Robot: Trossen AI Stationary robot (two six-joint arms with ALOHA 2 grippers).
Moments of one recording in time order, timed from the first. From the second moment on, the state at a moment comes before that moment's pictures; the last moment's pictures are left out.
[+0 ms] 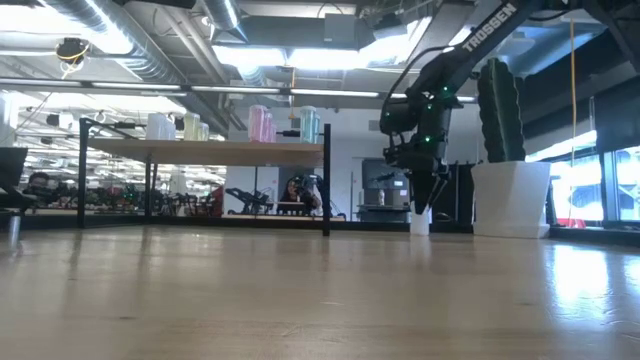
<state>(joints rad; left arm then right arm) -0.64 1.02 0.90 -0.55 -0.96 -0.53 -0.71 1.88 1.30 -0.80 -0.03 -0.16</state>
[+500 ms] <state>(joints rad) -0.64 1.02 0.90 -0.62 -0.96 -0.54 -0.52 1.83 1.30 -0.86 -0.01 -0.07</state>
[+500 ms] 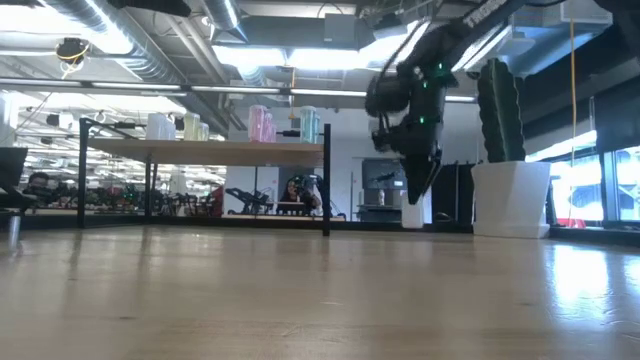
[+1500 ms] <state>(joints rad) -0.64 1.02 0.90 -0.62 -0.88 -0.54 0.15 2.03 1.64 -0.77 0.01 0.33</state>
